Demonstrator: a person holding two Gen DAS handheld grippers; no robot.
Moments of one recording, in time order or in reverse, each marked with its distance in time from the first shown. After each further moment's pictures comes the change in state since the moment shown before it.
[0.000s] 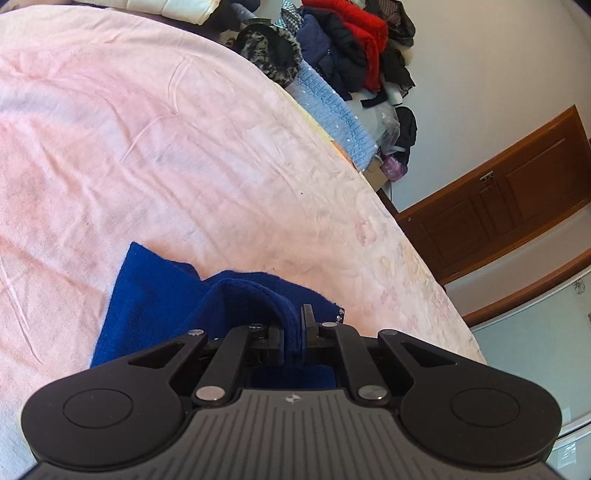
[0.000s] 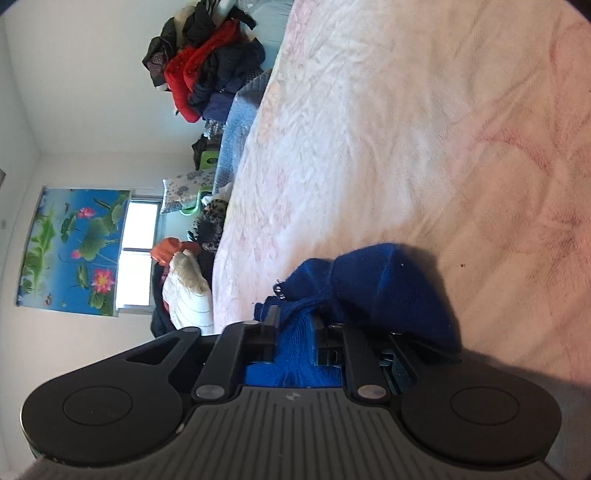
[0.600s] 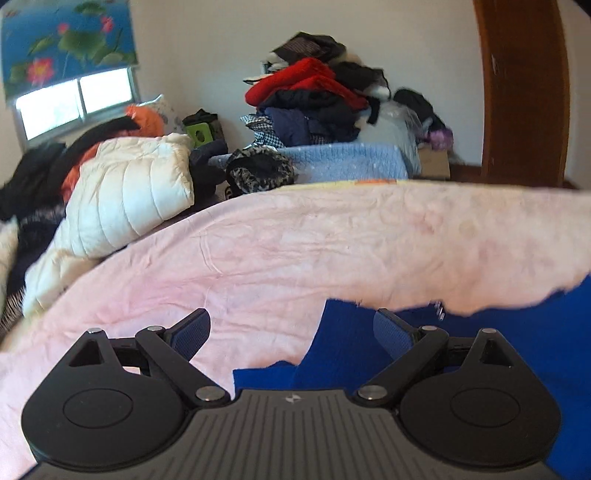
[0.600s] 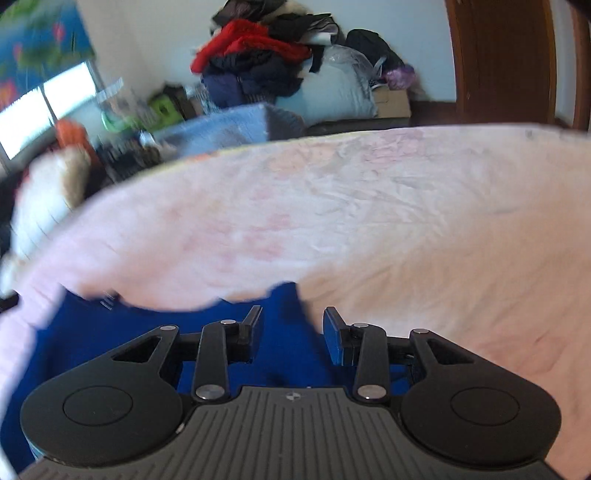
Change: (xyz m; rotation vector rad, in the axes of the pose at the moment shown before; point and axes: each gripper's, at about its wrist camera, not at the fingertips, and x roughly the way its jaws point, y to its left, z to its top) left arm -0.007 -0.085 -0.059 0.818 -0.281 0.559; right arm 0.053 0.097 -0.051 -0.869 -0.111 -0.663
